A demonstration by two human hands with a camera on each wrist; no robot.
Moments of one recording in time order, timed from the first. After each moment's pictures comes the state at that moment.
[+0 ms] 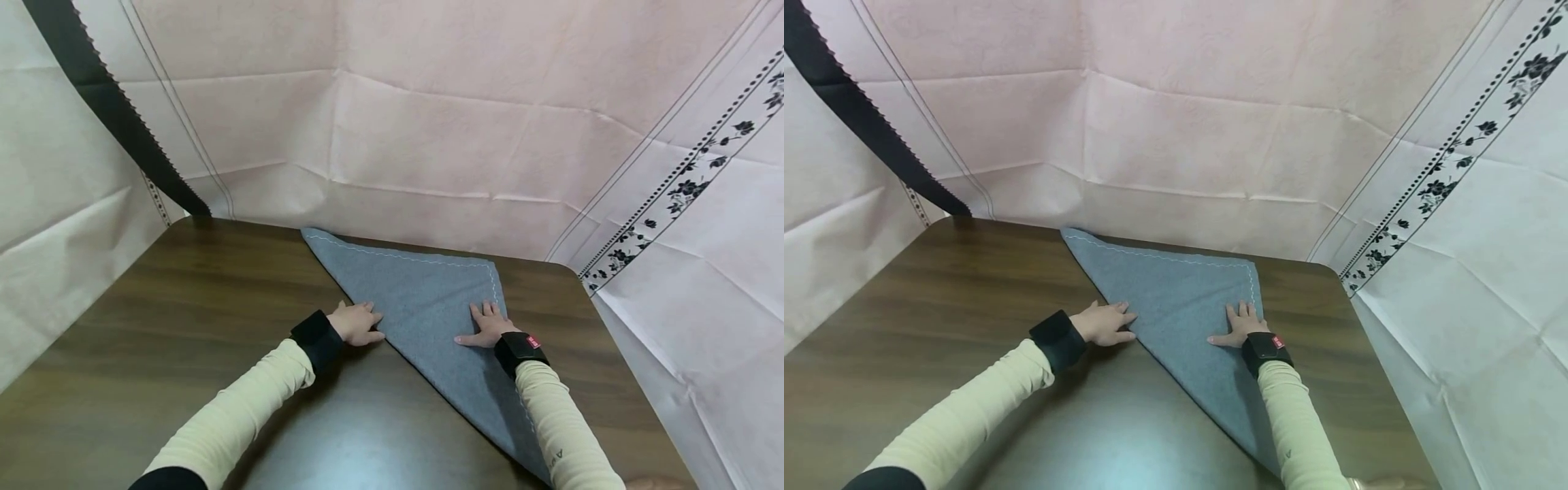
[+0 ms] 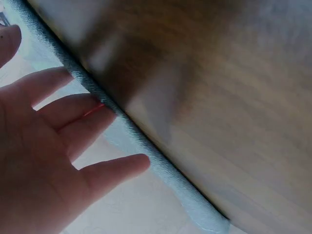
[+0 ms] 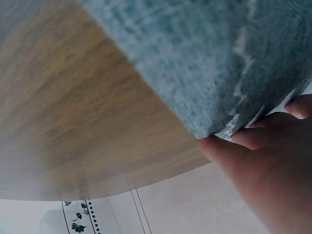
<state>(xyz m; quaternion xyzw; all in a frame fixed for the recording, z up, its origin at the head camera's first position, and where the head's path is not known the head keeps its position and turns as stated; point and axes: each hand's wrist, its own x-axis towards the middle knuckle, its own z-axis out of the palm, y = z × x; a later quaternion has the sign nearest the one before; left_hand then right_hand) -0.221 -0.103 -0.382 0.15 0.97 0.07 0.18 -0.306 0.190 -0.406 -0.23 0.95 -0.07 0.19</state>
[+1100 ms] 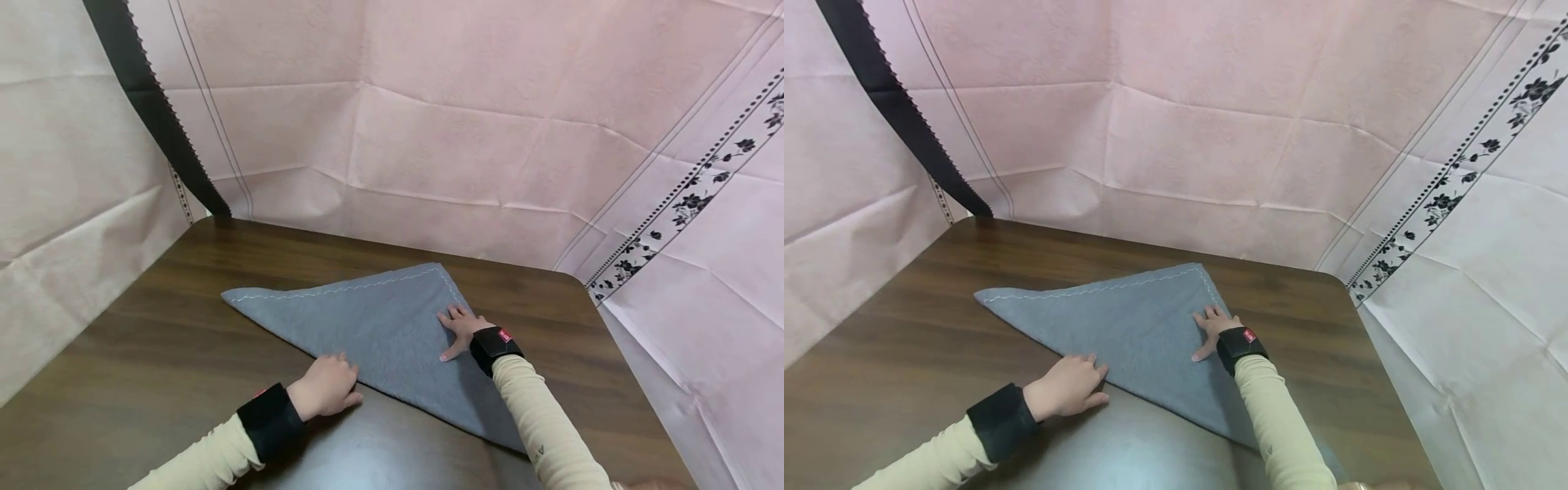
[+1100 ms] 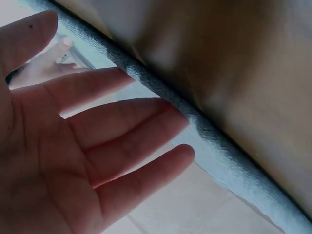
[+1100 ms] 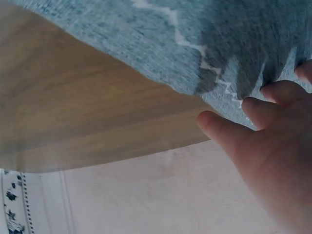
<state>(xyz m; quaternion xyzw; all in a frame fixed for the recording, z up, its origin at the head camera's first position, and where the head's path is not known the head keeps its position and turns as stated) -0.088 -0.117 -0.386 0.21 0.98 -0.03 -0.01 -0.282 0.126 -0.386 -0.31 0.92 0.02 0.23</state>
